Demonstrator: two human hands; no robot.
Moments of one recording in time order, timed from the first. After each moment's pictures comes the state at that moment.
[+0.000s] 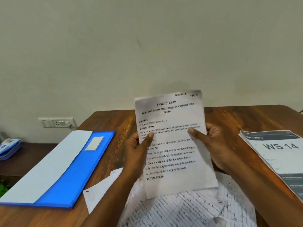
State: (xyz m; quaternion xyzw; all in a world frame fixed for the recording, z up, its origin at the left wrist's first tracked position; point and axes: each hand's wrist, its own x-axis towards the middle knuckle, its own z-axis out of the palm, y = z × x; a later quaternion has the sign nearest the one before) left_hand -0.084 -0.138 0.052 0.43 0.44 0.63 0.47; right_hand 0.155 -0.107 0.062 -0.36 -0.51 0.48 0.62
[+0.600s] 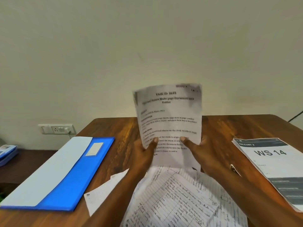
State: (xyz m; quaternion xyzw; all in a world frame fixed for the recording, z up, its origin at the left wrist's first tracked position) left_hand -0.066 -0.148 0.073 0.51 0.49 0.60 0.38; right_hand 0.130 -0.133 0.076 -0.45 -0.54 0.40 0.59
